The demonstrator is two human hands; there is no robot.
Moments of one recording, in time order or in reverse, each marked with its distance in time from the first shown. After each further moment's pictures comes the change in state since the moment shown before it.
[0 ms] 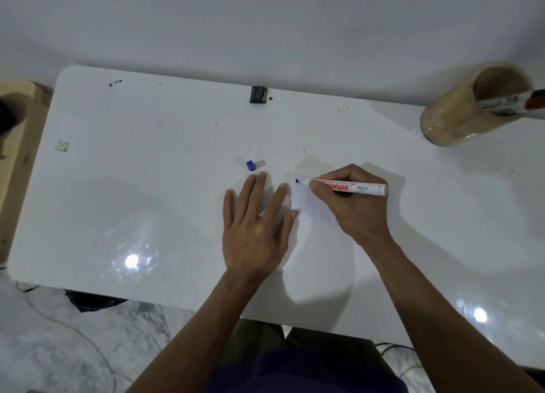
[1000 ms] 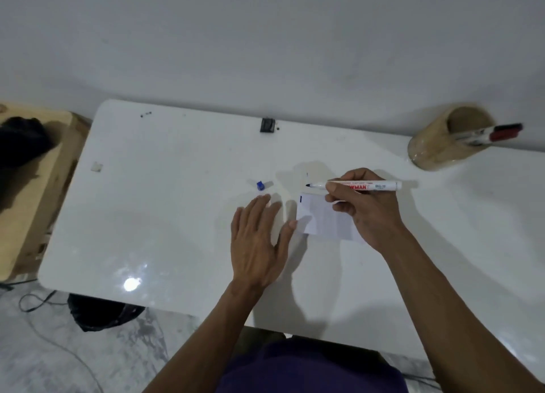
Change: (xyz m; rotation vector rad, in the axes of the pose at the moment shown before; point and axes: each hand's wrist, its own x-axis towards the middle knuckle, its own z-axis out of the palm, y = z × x) left_hand 0.004 0.003 -0.021 -0.235 -0.003 -0.160; right_hand 0.012 -0.043 -0.021 0.459 -0.157 0.296
